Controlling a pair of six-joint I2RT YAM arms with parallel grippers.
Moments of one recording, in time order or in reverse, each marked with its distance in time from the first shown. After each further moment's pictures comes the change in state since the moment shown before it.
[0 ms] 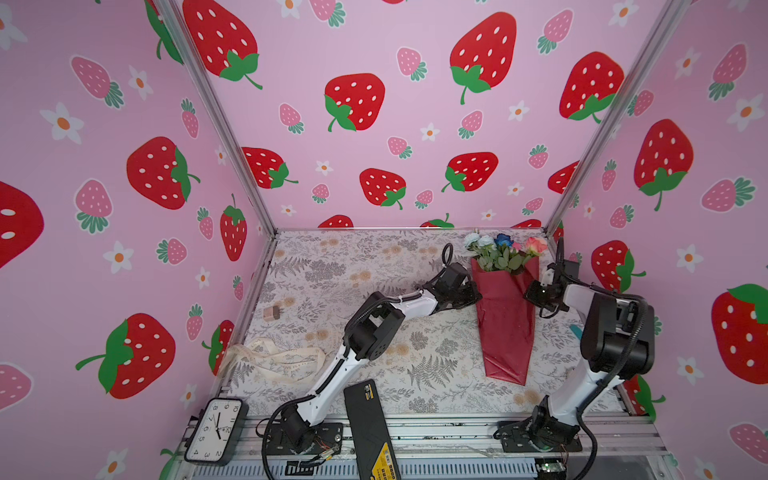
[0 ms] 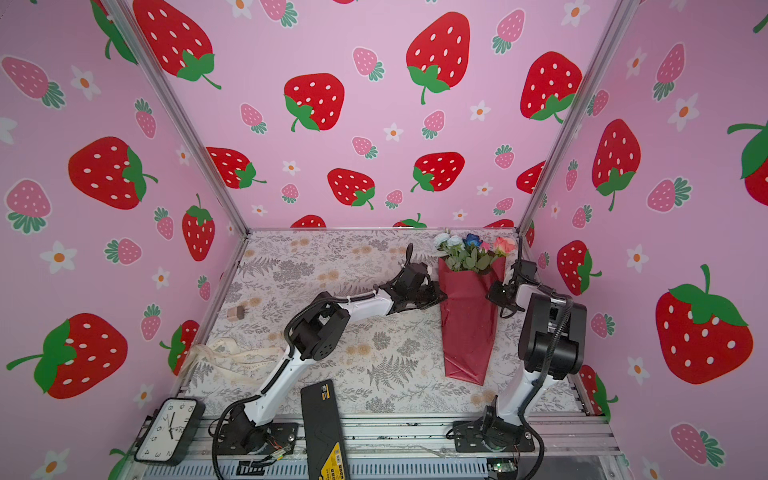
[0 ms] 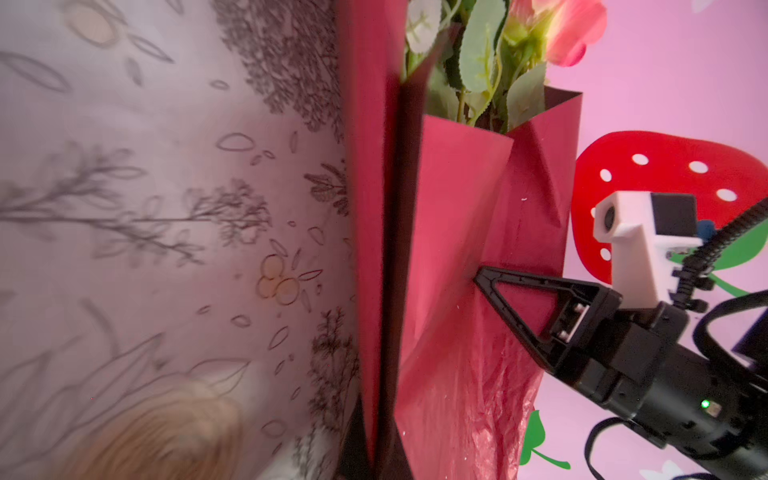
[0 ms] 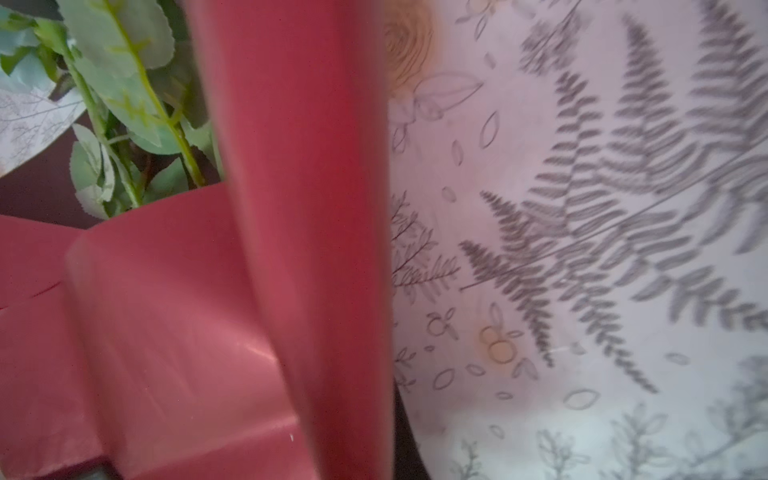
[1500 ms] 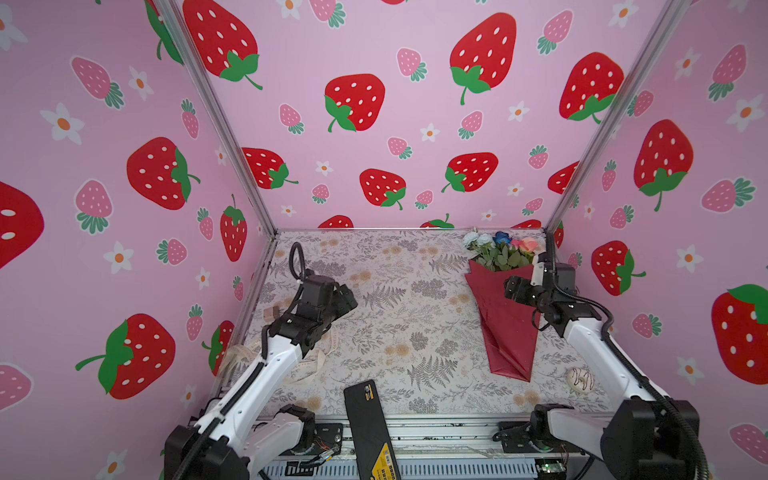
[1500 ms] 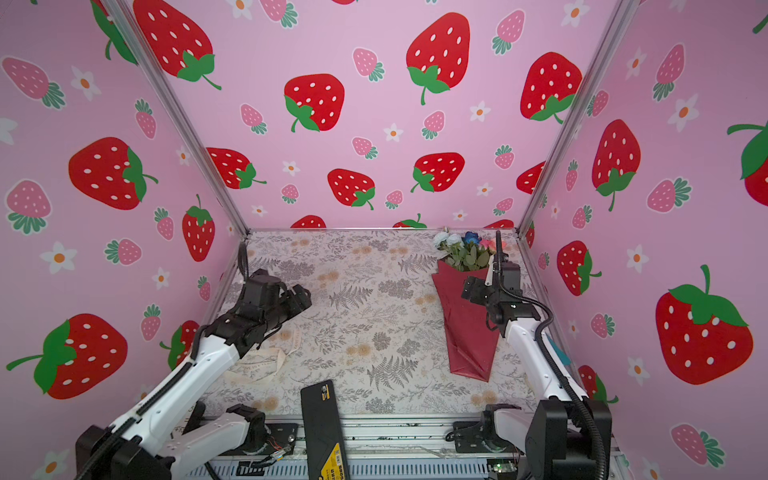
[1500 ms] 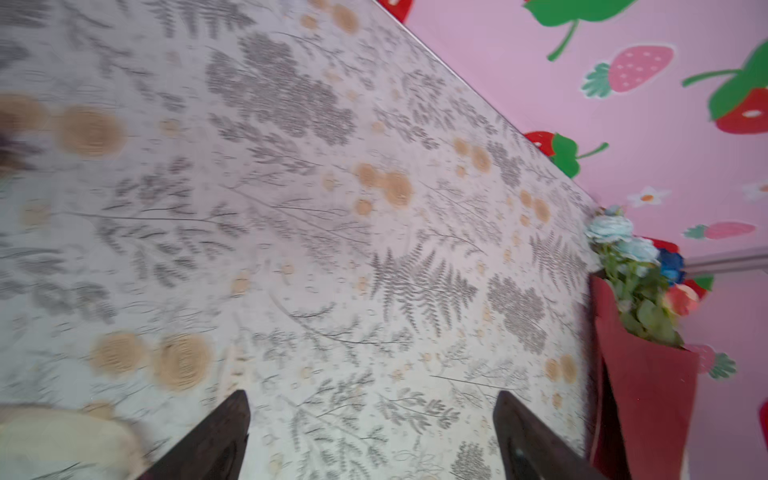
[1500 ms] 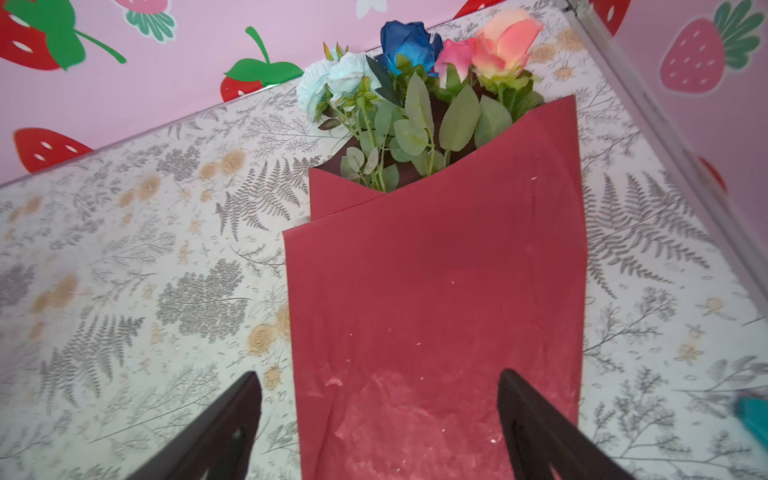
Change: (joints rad) left arm 0.570 -1.614 -1.196 -0.654 -0.500 0.301; right arm 0.307 -0.674 -0.262 -0.063 0.152 0.059
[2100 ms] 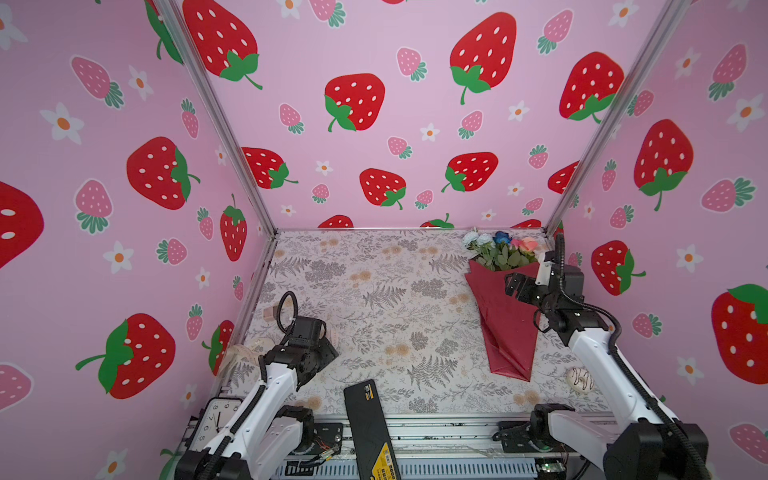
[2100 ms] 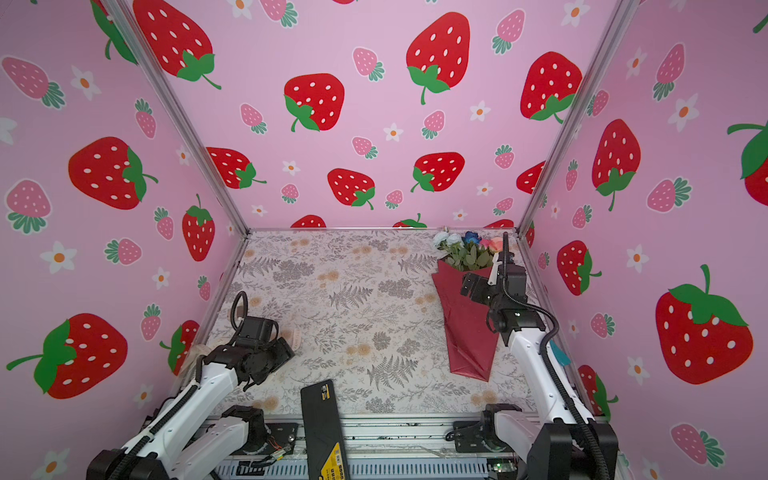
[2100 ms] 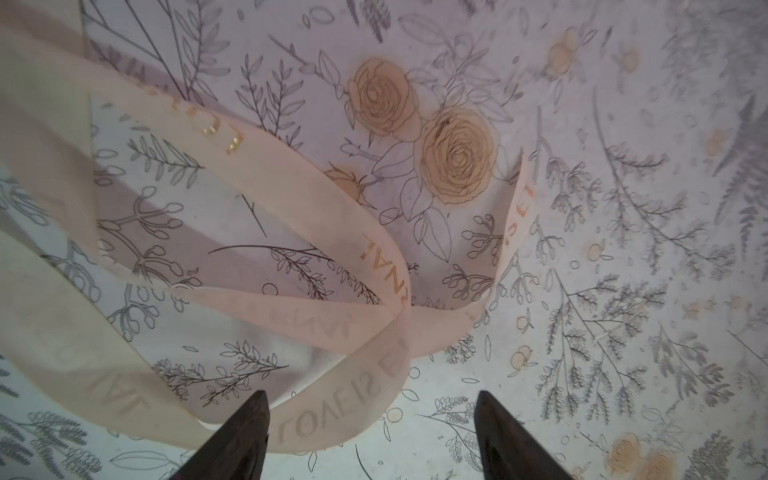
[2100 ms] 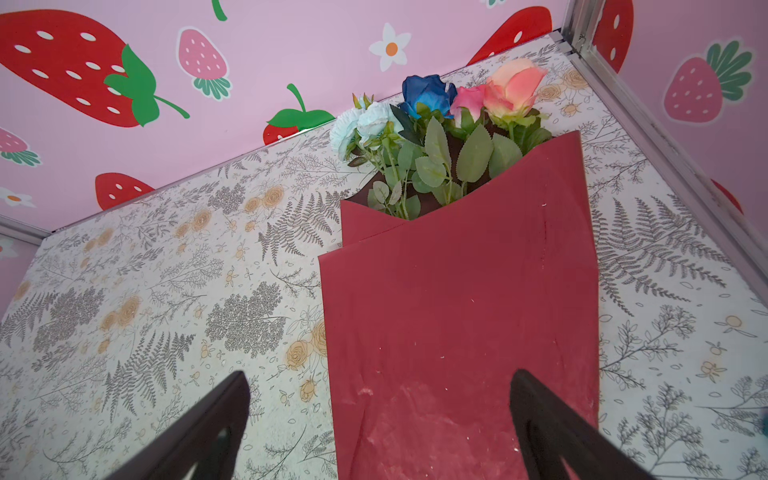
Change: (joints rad) left arm 0.118 -0.022 -0.317 -0.143 0.114 -0.069; right arm 0.000 -0.069 -0.006 0.043 -0.011 0.043
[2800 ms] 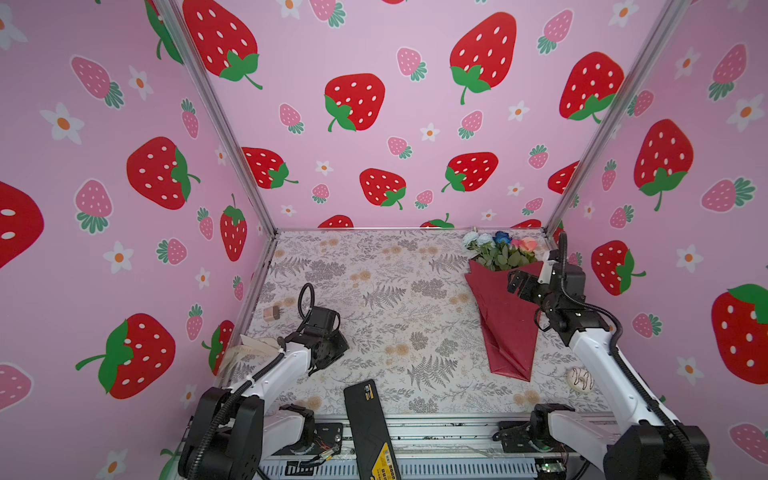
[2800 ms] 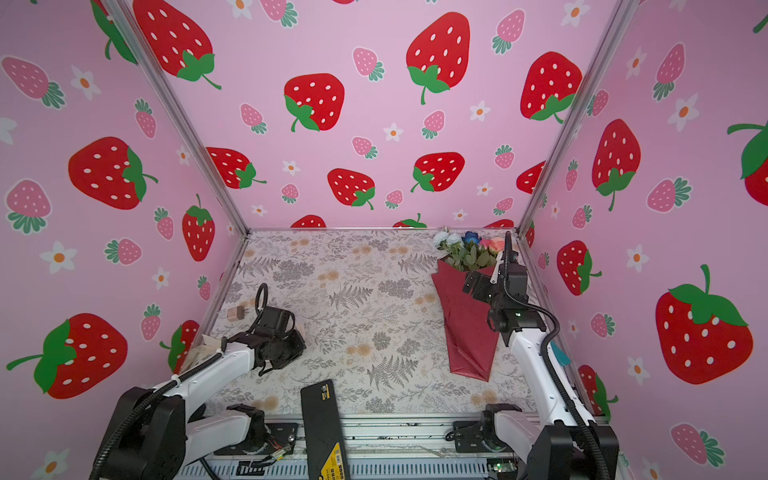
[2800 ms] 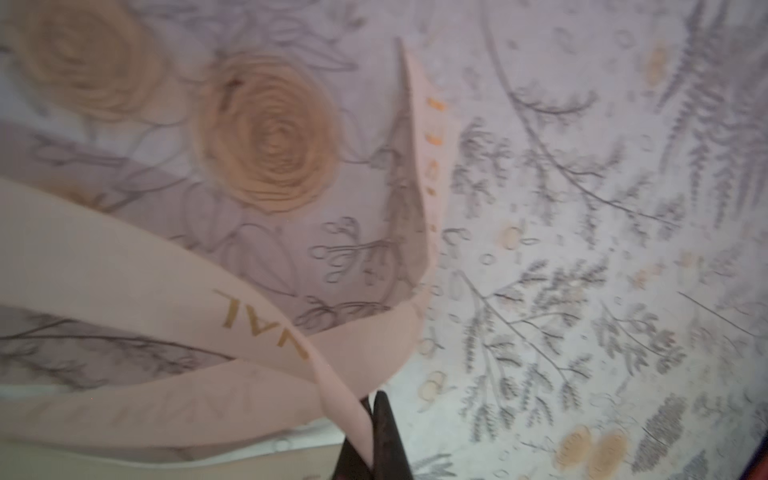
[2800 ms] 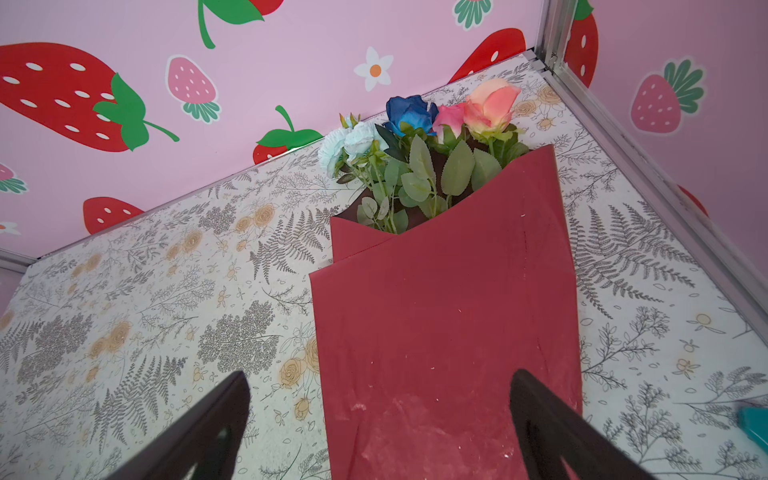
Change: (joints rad) left arm -0.150 0.269 0.096 0.266 0.117 0.024; right arm 0.000 -0.009 0.007 0.010 0.042 0.019
